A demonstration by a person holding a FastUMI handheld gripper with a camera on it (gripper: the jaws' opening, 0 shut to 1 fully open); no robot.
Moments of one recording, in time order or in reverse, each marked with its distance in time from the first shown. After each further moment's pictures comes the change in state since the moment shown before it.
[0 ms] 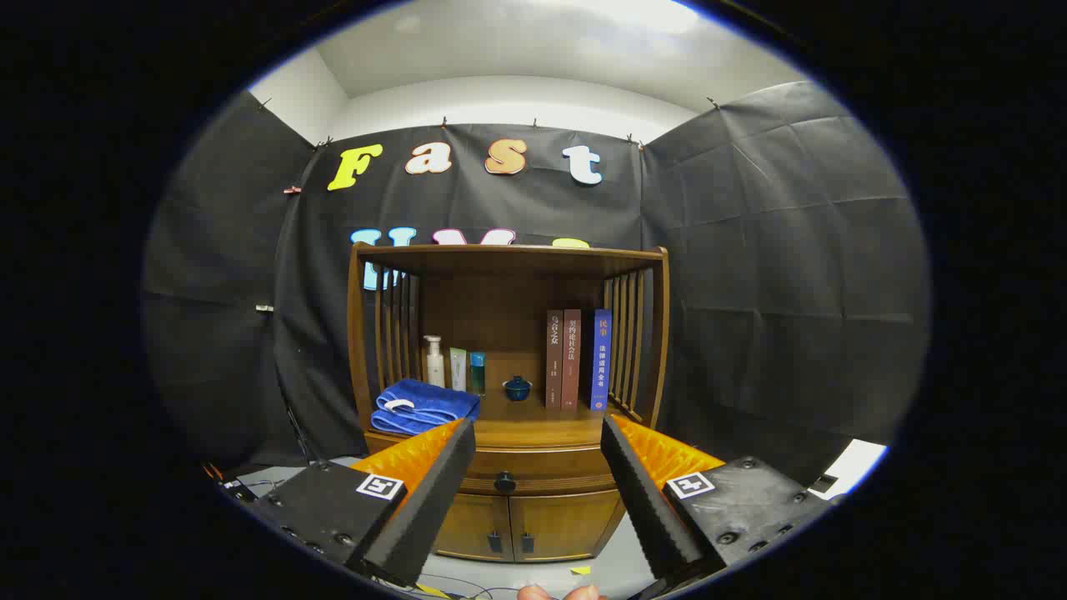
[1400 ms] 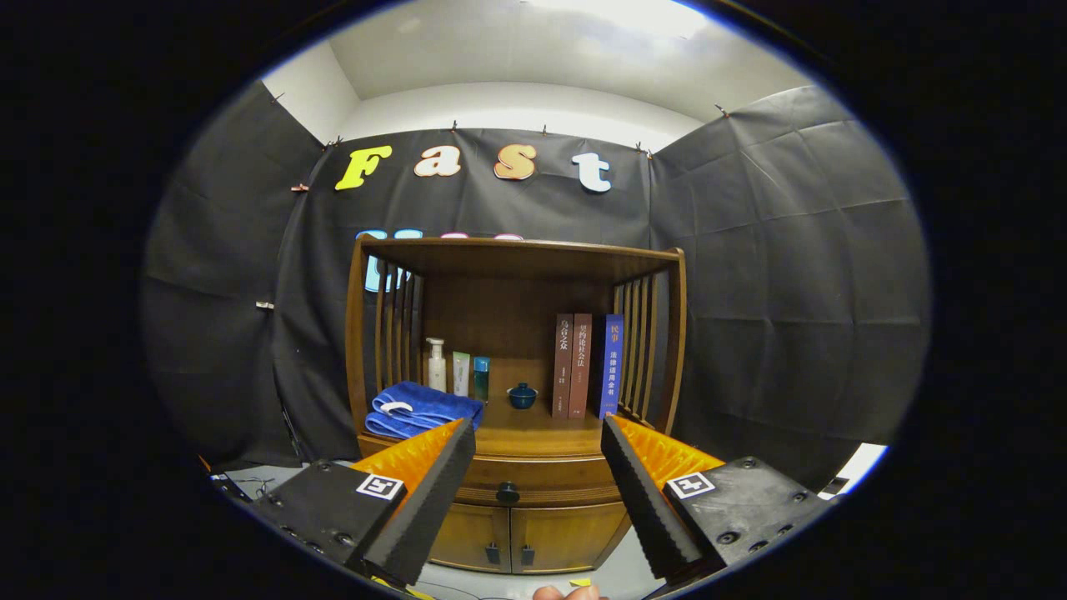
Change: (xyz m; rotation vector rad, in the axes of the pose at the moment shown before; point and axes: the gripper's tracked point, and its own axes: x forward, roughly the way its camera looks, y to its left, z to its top) arm 0.043 0.015 -0.030 -0.020 -0.053 0.010
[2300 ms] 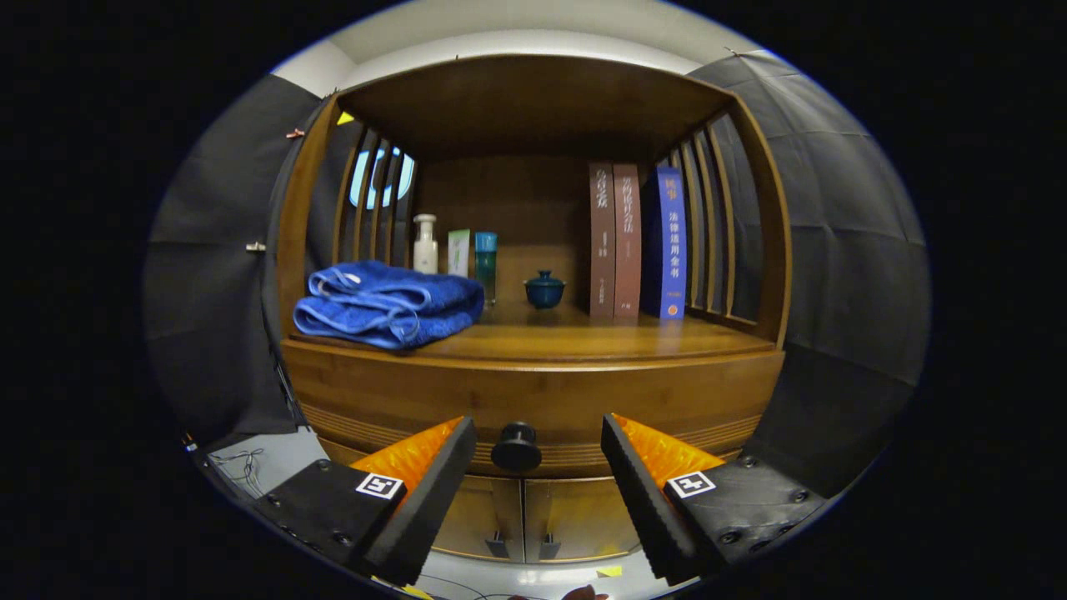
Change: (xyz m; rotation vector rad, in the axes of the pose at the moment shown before) arm 0.142 0.031 -0.229 0.016 0.235 0.061
